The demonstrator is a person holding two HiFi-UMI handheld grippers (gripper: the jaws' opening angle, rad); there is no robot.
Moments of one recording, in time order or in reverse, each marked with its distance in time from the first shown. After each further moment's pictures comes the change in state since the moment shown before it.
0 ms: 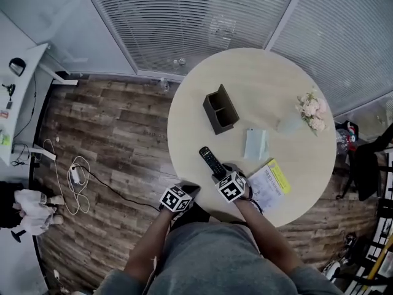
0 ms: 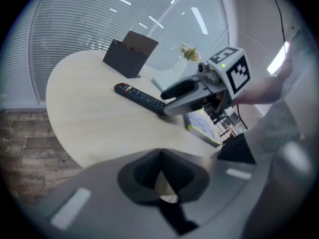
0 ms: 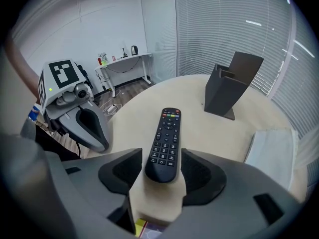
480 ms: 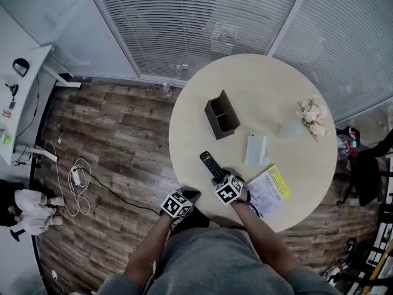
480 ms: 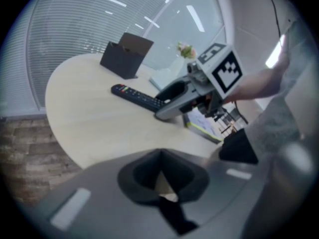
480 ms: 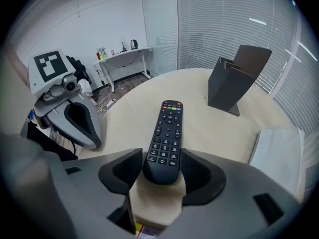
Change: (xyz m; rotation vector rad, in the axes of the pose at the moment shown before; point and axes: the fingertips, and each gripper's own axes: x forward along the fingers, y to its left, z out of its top) left arm -0.004 -0.003 -0.004 0.037 0.003 0.020; right arm 0.019 0.003 -0.005 -0.015 0.053 -0.001
